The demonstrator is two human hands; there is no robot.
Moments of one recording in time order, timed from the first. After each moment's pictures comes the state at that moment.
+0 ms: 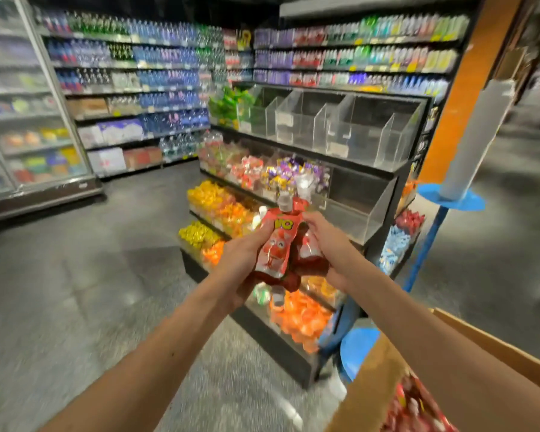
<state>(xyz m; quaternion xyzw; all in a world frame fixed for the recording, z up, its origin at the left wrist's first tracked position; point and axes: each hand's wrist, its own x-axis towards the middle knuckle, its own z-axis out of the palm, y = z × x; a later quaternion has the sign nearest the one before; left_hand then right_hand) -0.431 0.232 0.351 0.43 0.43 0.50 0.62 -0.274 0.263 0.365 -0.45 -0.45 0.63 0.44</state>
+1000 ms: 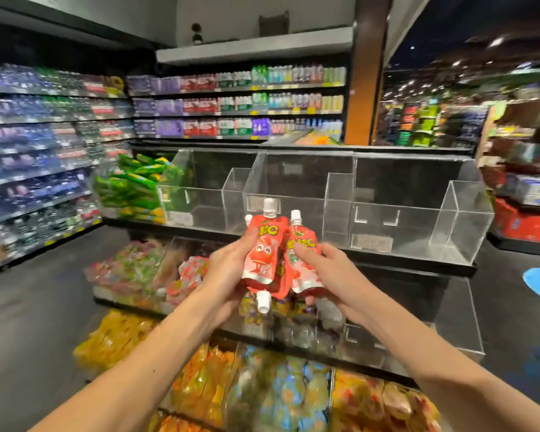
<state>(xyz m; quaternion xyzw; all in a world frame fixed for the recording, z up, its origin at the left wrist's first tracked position) -0.556 0.879 0.414 0.47 0.31 0.44 0.70 -0.400 0.814 0.405 -0.56 -0.41 0.43 0.58</state>
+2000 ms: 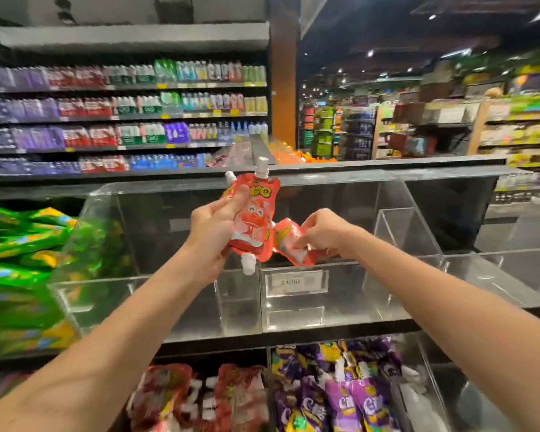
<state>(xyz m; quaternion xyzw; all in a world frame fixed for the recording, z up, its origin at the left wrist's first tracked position) -0.492 1.253 0.478 0.59 0.23 0.38 0.67 -0.302 1.177 0.451 -0.83 -0.36 0.19 0.39</state>
